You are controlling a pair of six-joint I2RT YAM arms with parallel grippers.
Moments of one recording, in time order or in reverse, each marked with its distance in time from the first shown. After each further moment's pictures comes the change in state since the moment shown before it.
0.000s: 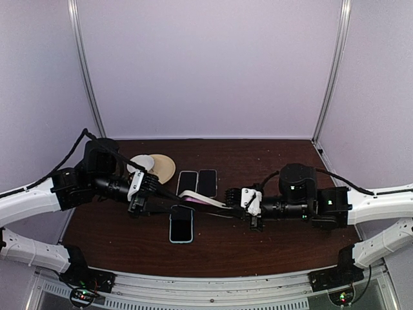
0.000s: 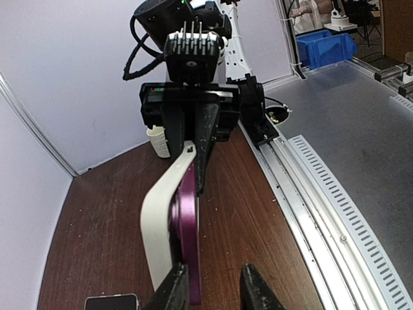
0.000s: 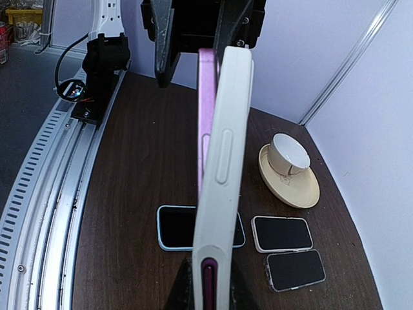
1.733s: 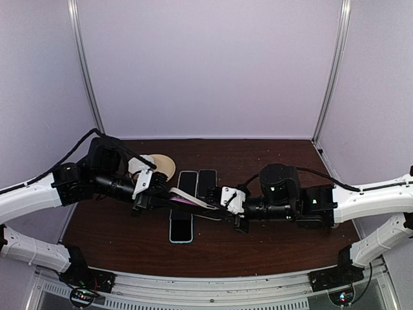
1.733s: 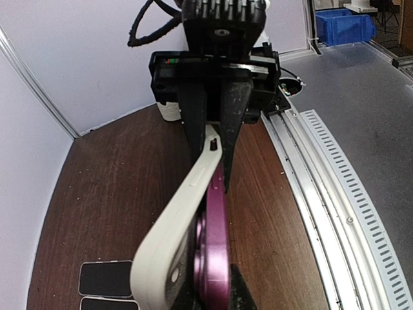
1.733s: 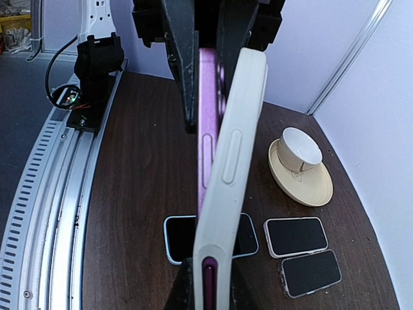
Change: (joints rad) left arm -0.003 0.037 0.056 -0.134 -0.126 0.014; right arm 0.053 0.143 0.113 -0.014 0.051 0.069
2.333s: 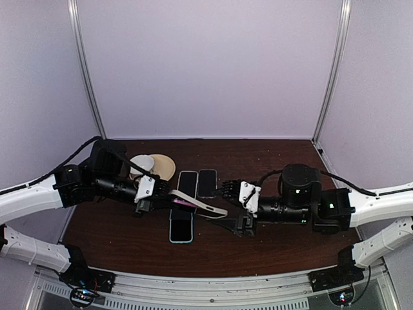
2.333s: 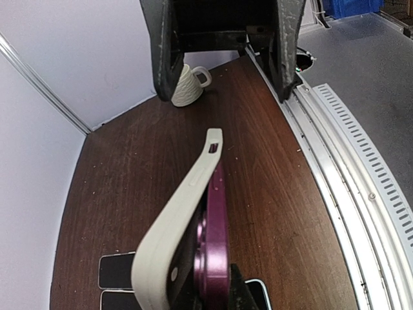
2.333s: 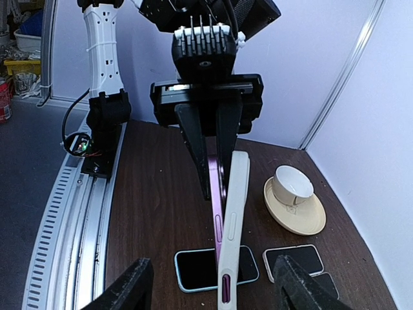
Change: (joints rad) left arm -0.006 0.001 -0.014 -0.002 -0.071 0.097; right arm 0.049 -0.125 -0.060 0.100 0.040 0.070
